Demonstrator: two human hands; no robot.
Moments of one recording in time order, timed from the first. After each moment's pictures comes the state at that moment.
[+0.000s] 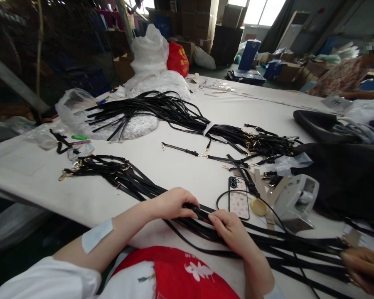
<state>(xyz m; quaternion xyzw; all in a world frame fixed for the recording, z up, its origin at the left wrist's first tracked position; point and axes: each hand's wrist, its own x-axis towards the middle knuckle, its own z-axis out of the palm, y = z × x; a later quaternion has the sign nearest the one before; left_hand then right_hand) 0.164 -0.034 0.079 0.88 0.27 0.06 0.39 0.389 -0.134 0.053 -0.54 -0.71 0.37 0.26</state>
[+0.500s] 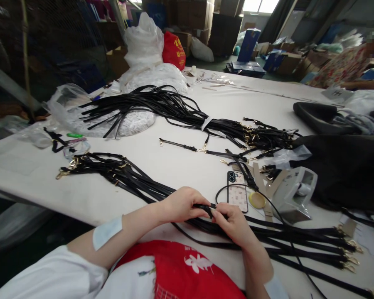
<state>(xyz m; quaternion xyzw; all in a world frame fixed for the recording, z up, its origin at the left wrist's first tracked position) 0.192 -0.052 0.079 0.90 0.24 0.11 0.34 0.396 -0.136 0.049 -0.55 -0.68 0.38 0.31</state>
